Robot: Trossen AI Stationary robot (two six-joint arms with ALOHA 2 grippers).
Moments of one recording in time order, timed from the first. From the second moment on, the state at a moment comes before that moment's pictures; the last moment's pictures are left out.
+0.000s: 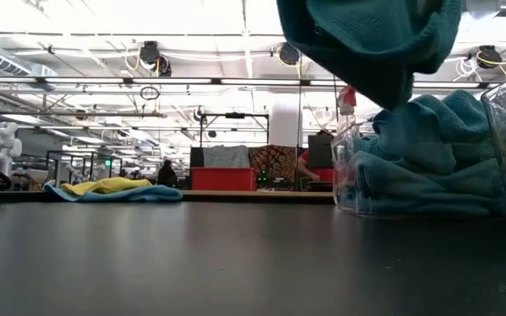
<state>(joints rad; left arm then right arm) -0.40 1.92 1.70 -0.09 -0.05 0.35 0.88 1.56 1.14 -0.31 1.15 0.20</state>
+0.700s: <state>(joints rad) -0.41 1.92 1.71 -0.10 -0.03 0.32 0.96 1.56 1.14 -0.27 1.29 0.09</state>
